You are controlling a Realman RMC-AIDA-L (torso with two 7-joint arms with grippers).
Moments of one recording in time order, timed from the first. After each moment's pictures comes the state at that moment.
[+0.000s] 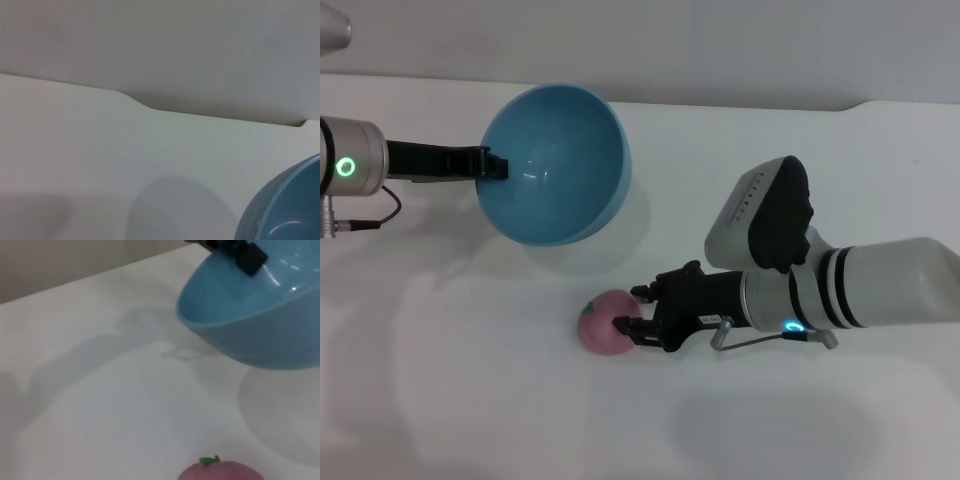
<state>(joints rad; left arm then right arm) -0.43 -2.02 1.09 1.02 2.19 1.12 -2.53 0.72 2.09 -2.12 -0.58 -1.29 -0.64 1.66</state>
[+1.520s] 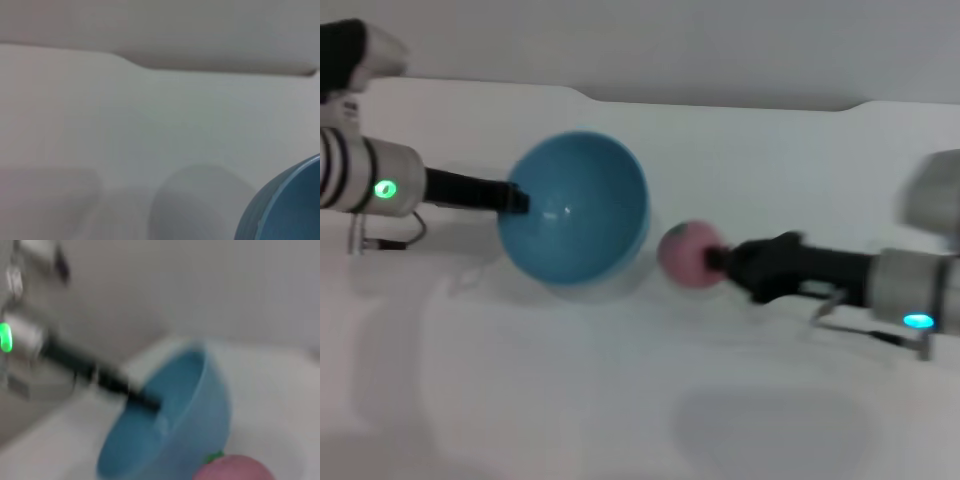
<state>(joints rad) -0.49 -2.05 1.15 0.97 2.32 1.11 -2.54 0.47 2.05 -1.63 -0.56 -1.19 -0.98 1.45</state>
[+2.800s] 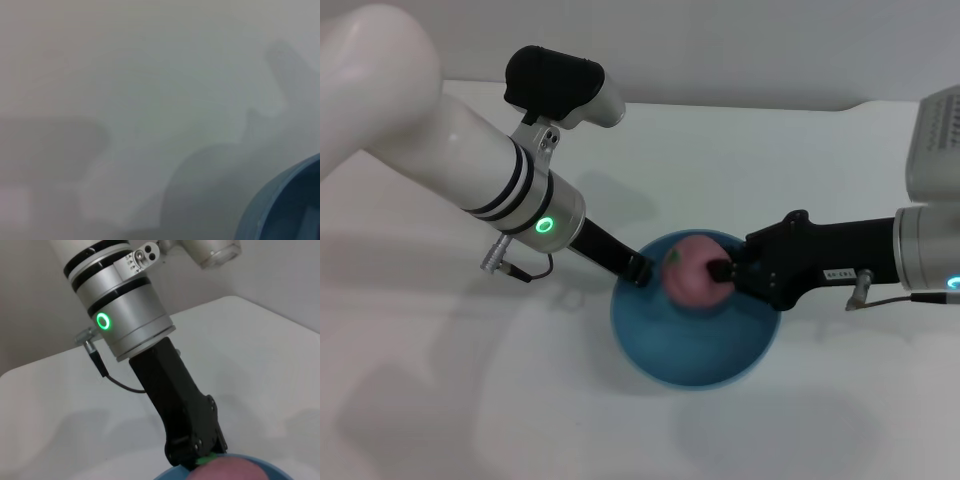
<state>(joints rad) -0.67 -2.07 1.61 0.95 2.32 1.14 -2.72 0.46 2.07 -1.43 -0.99 -1.84 -1.23 1.76</state>
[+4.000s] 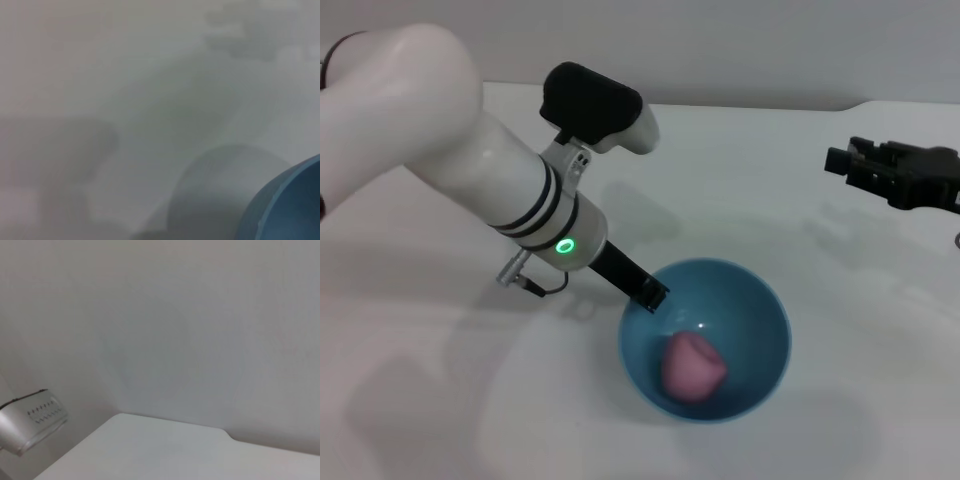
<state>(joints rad) -0.69 -2.07 1.72 0.96 2.32 1.13 -2.71 0.33 2.07 -1.10 -0.91 -1.61 -1.21 1.76</state>
